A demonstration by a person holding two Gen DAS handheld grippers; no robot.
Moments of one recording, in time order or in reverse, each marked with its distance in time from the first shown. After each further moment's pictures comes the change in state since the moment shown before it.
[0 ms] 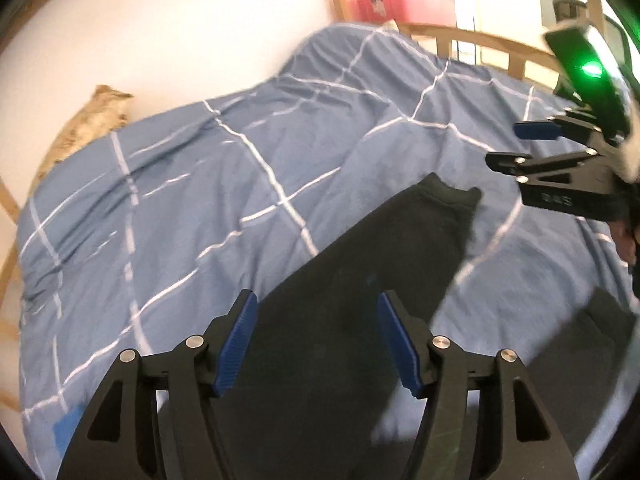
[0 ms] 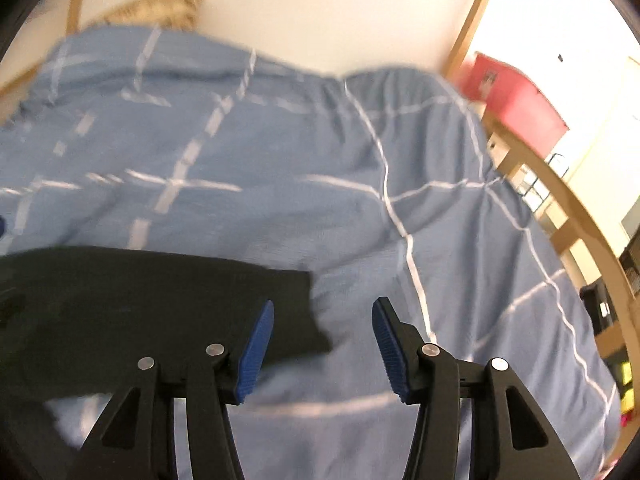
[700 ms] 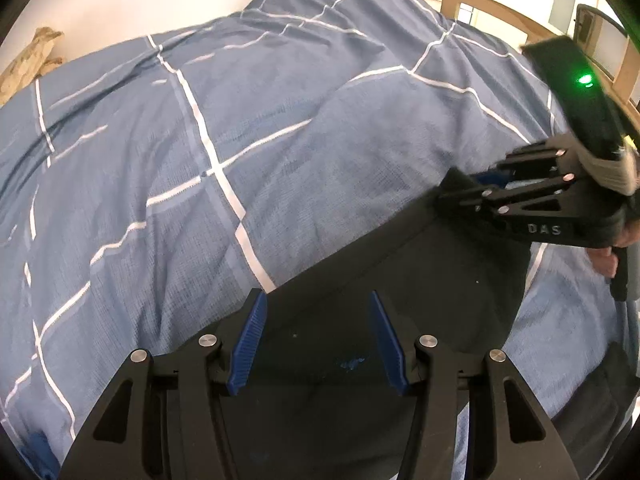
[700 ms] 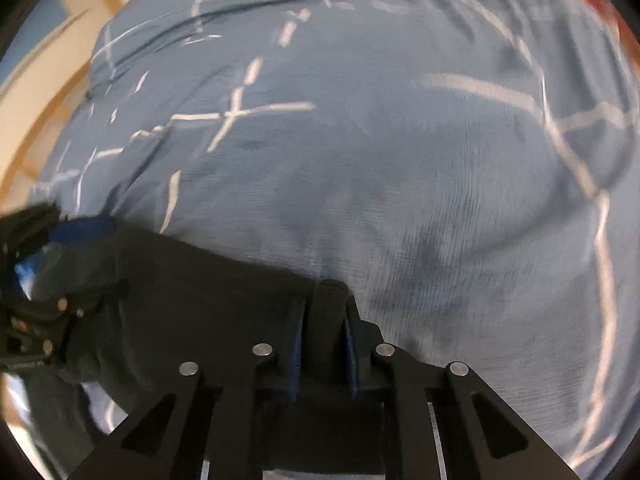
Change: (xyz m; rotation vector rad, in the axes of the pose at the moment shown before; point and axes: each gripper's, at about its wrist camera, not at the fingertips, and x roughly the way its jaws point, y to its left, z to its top) left arm 0.158 -0.007 0.048 -0.055 0.198 -0.184; right arm 0.158 0.002 0.011 -0.056 0.265 0.510
